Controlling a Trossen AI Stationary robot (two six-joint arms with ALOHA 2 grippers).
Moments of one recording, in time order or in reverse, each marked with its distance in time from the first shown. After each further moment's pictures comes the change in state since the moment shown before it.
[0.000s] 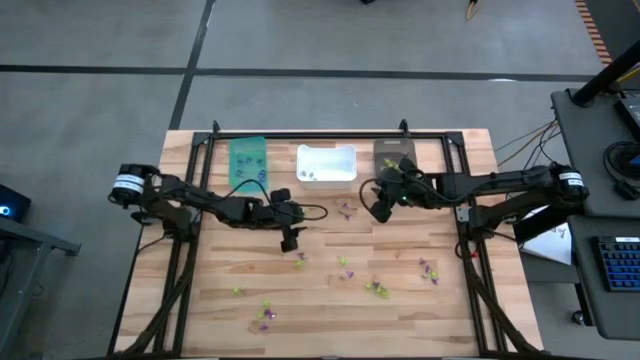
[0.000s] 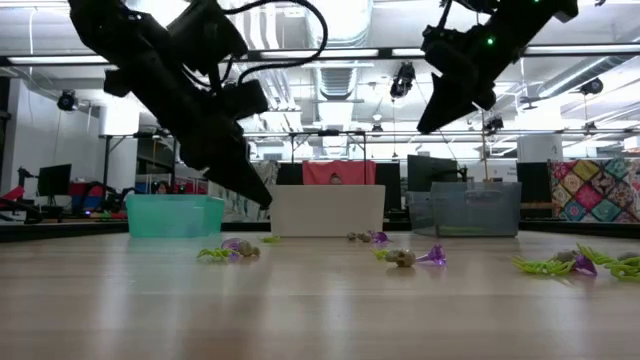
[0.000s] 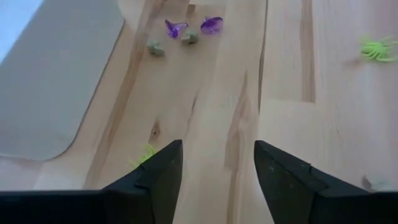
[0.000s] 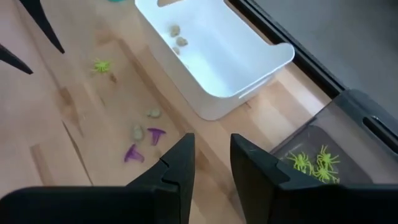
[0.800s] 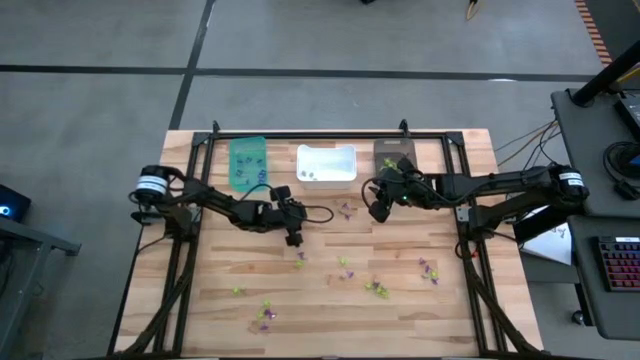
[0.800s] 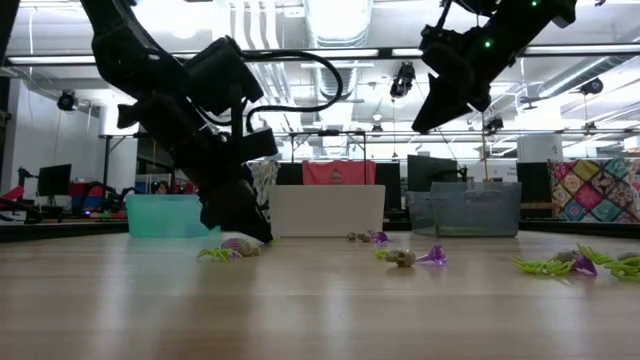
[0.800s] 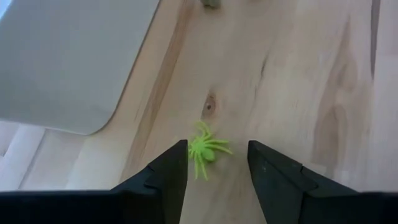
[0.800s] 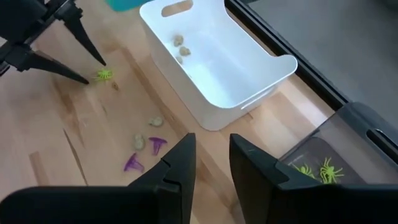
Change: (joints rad) left arm 0.023 0.179 0.012 0.064 -0.201 0.037; right arm -0.001 0.000 -0.025 0.078 0.001 -0.042
